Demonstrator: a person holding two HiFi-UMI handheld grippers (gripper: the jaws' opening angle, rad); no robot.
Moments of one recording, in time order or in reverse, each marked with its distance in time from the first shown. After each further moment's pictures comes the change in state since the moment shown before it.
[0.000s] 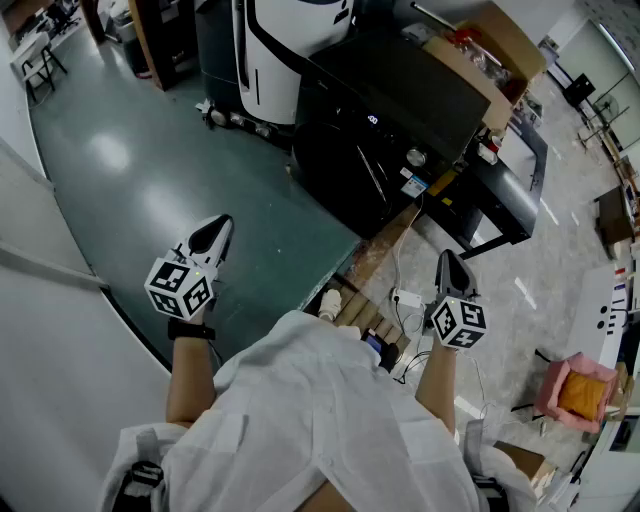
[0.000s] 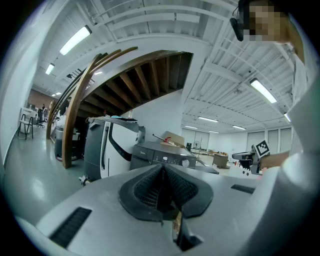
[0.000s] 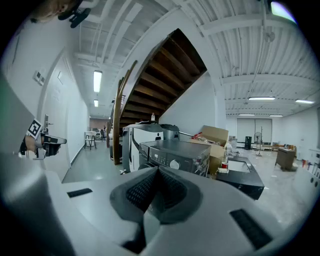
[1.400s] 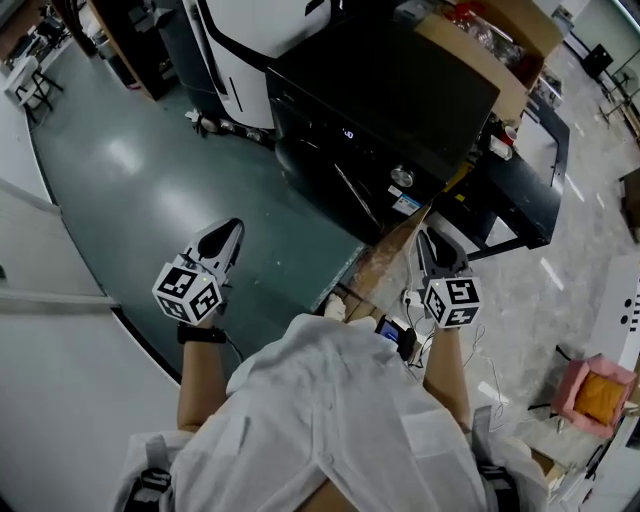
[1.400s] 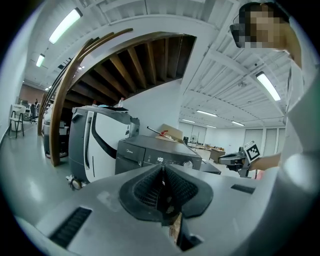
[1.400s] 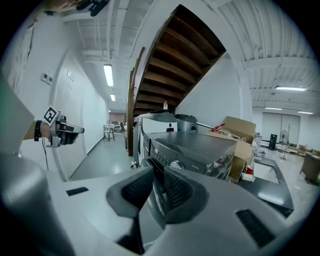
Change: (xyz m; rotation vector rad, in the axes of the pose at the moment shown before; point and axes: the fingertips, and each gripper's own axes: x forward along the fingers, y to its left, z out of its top) left arm 0.183 -0.021 0.008 -0.004 0.089 -0.047; right arm 0.171 -0.060 -0.009 -0.083 0.087 0.239
